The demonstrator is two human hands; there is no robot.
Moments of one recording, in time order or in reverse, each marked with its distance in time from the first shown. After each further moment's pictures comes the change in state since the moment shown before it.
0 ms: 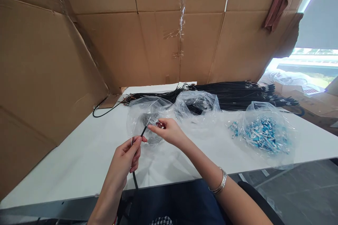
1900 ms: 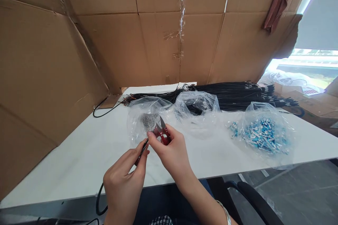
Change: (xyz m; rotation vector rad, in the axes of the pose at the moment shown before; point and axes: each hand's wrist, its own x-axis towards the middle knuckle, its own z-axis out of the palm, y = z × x) left_hand -0.039 -0.008 0.024 0.820 0.464 1.078; right_hand -0.062 -0.056 0.019 0.315 0.380 0.092
